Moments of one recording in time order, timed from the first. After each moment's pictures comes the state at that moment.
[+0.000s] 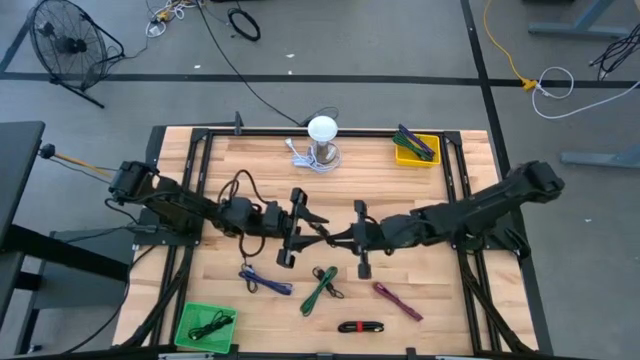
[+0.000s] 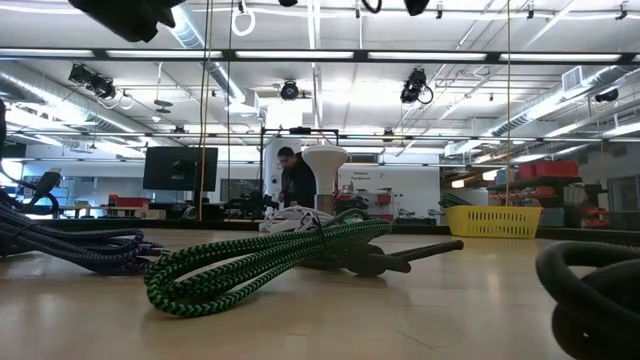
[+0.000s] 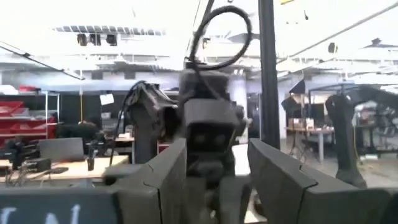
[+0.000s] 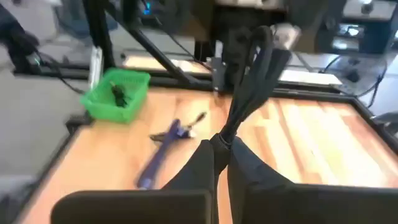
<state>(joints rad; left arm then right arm) -0.22 1.56 0.76 1.25 -0.07 0.03 0.35 1.43 1.02 0.08 0.32 0.04</state>
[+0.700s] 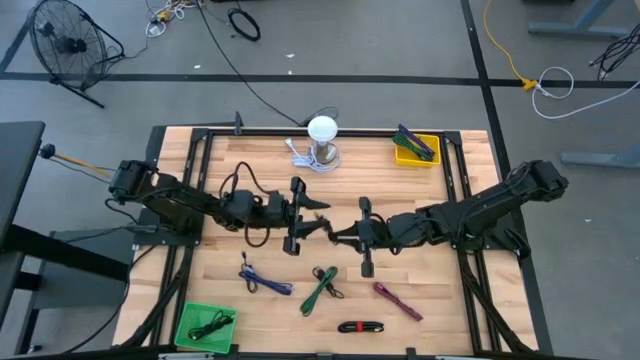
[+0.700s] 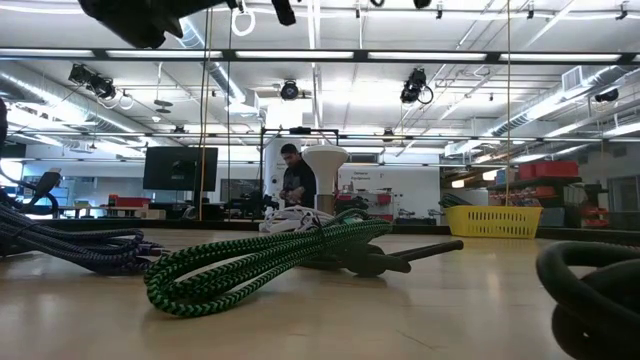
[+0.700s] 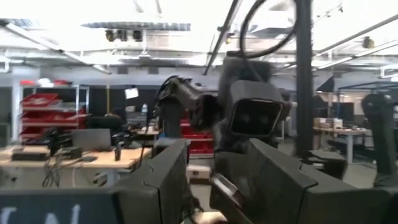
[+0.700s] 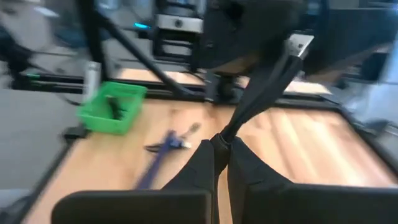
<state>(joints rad) -0.17 1.56 0.75 1.23 -0.12 0.02 0.36 1.39 1.03 0.06 0.37 0.03</state>
